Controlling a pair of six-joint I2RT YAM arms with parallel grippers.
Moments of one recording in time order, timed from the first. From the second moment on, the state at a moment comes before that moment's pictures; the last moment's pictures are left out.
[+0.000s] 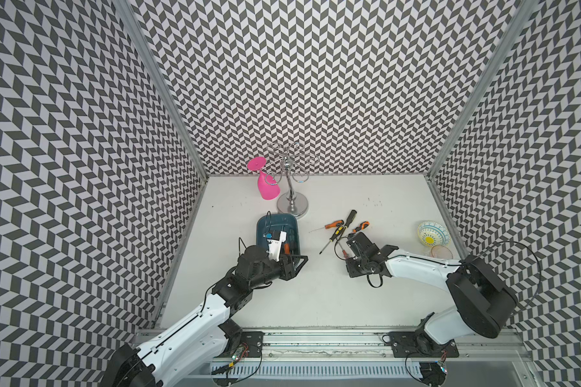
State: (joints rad) left arm -0.63 0.82 0.40 0.06 0.36 -0.68; right arm 0.69 1.53 0.75 -0.40 0.05 0.44
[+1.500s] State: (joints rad) left arm -0.66 0.84 0.39 0.10 0.35 -0.70; right arm 0.74 1.28 0.68 -0.40 -0.05 0.47
